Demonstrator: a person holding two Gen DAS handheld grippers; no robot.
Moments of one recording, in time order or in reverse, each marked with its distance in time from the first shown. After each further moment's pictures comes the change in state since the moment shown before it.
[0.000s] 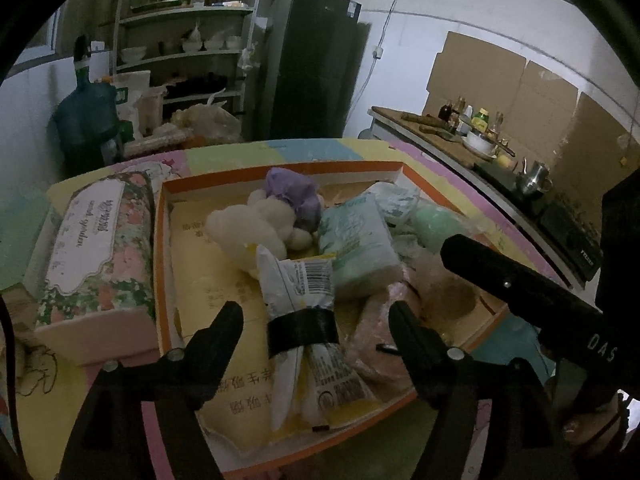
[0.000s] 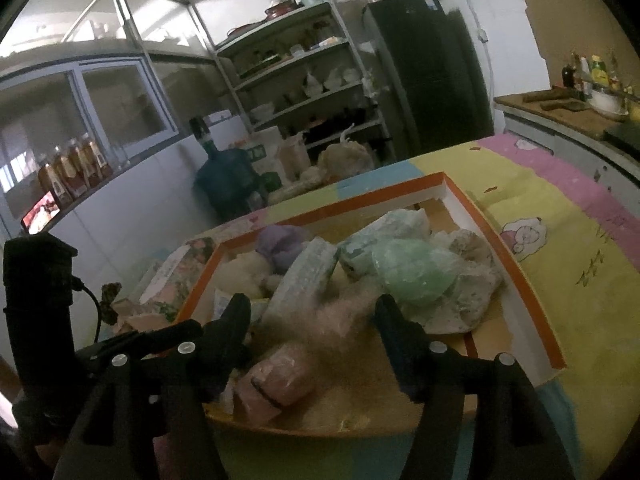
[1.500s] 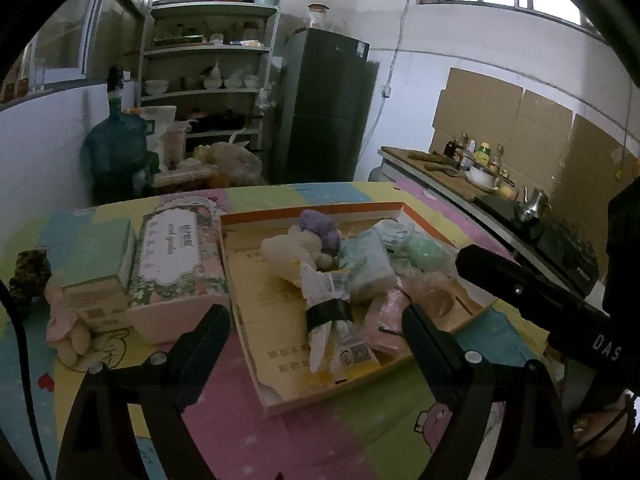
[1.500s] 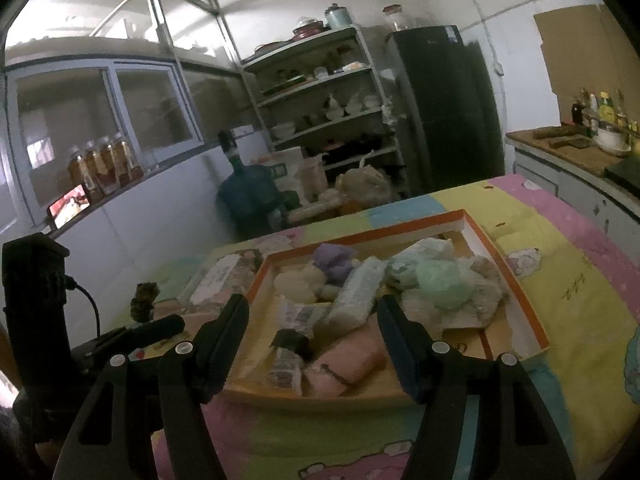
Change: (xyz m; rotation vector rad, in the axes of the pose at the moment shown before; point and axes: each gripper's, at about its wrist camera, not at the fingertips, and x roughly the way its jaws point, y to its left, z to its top) left arm -0.080 0.007 -0.019 -0.012 -0.148 0.049; right arm -0.052 0.054 -0.004 -0.084 -0.069 0.023
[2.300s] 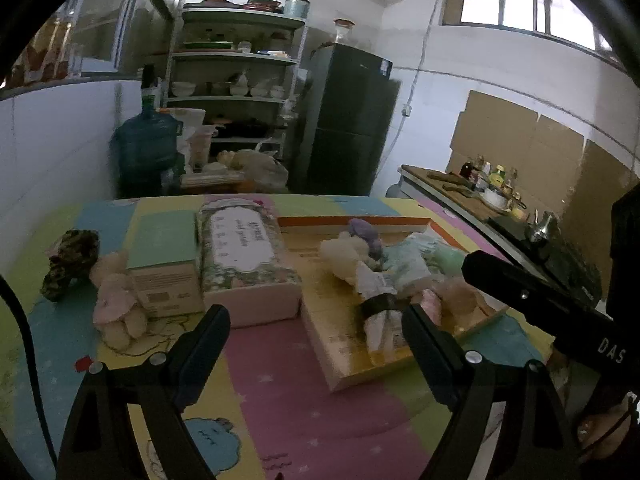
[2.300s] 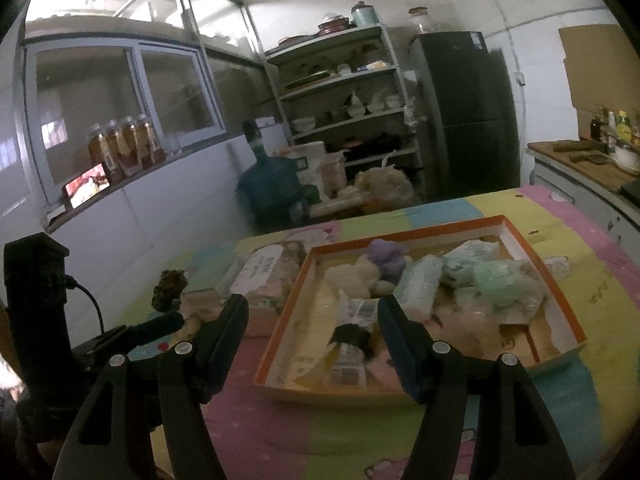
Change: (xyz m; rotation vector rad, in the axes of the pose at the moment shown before) left arm -0.039 0.050 -0.012 -0.069 -0.052 0.037; right arm 0.011 0.061 -0.002 -0.064 0.021 0.038
